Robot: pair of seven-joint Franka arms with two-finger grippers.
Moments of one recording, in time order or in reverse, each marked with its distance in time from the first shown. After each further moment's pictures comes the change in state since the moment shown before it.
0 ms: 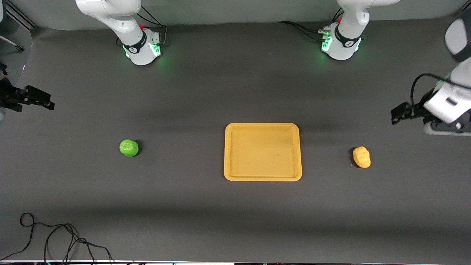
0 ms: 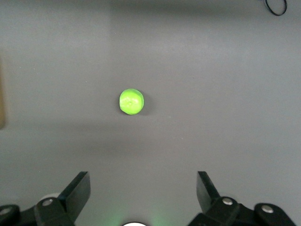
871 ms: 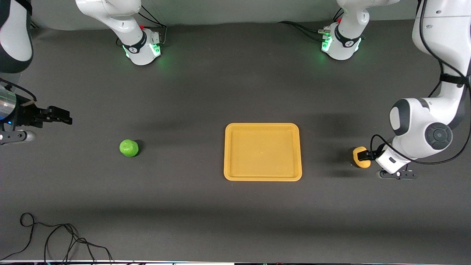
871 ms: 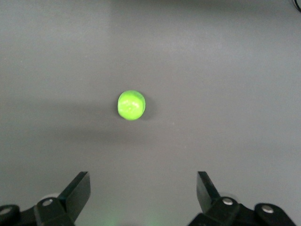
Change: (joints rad) left arm 0.013 0.418 0.002 -0.076 0.000 0.445 -0.013; right arm 0.013 0.065 -0.003 -0.110 0.000 0.144 -0.031
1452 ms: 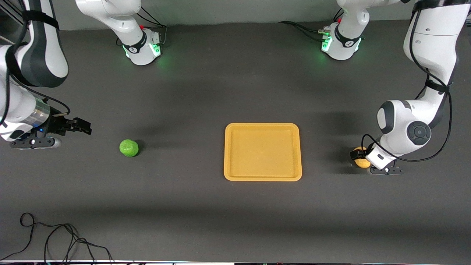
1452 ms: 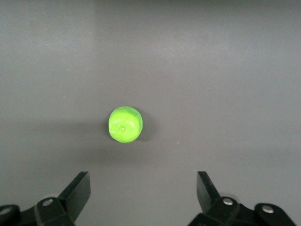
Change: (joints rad) left arm 0.005 0.040 0.003 -0.100 0.000 0.166 -0.004; right arm 0.001 -0.062 -0.003 -0.325 0.000 0.335 0.076
